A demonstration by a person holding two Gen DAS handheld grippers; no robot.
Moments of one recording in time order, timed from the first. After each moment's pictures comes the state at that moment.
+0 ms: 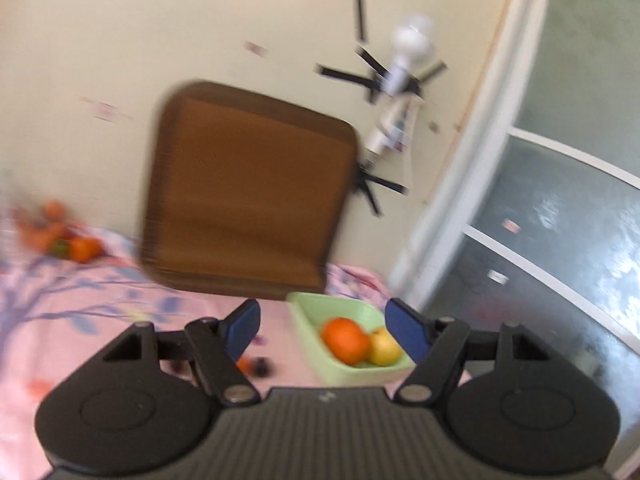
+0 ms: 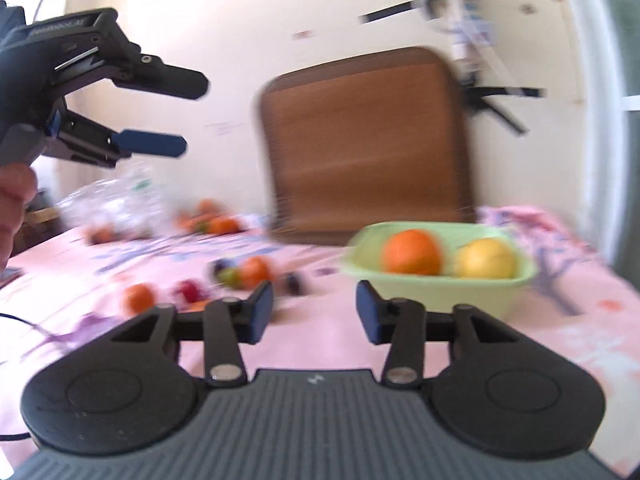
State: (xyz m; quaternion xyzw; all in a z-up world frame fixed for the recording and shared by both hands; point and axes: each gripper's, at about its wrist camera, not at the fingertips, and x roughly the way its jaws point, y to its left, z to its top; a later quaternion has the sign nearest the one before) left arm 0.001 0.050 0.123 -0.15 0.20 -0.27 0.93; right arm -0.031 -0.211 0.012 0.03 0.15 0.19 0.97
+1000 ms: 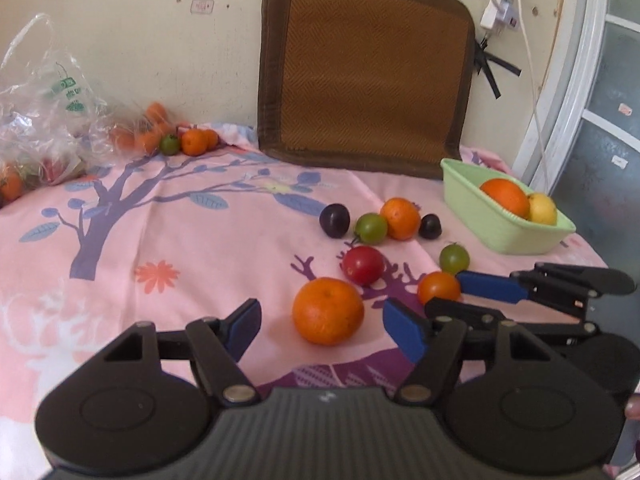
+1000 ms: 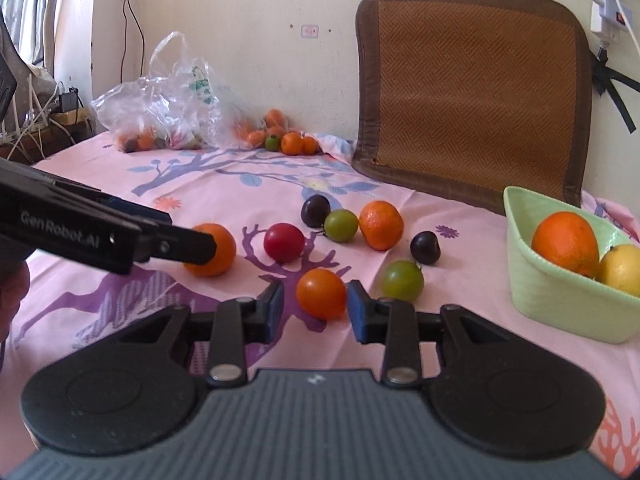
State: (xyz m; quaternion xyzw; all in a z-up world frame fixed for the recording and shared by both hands) left arm 0.022 0.073 0.010 -0.05 0.33 -0.17 0.93; right arm 0.030 -0.115 -0.002 -0.06 0.26 0.21 0.94
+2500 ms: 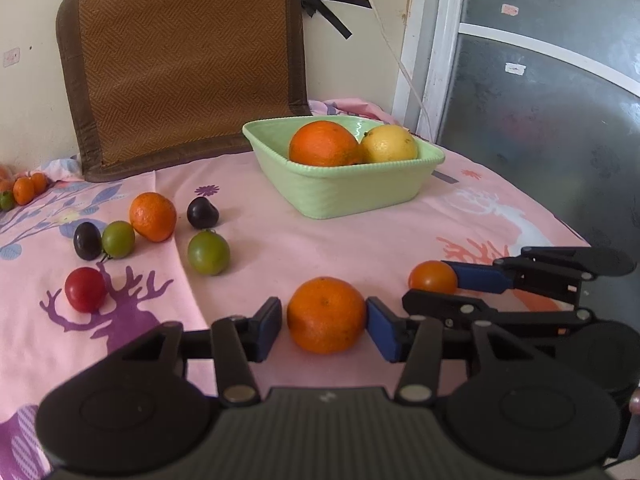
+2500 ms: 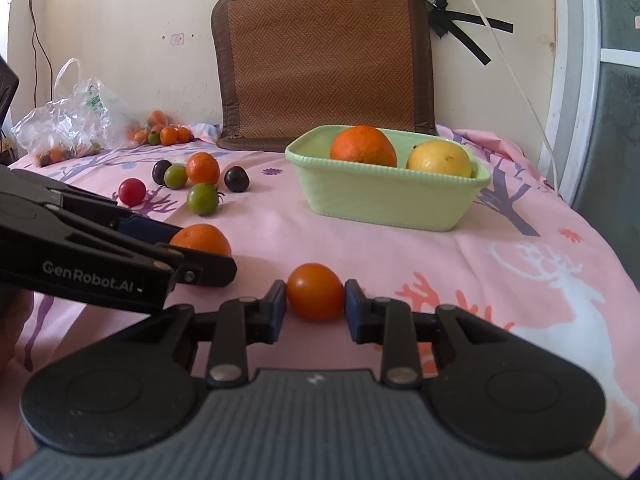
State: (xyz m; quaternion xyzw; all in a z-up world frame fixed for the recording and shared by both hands) left arm 0.004 -0.089 0.003 0.05 0.32 -0.29 0.90; right arm -0.025 -0.239 -0.015 -0.01 0.26 0.09 0.96
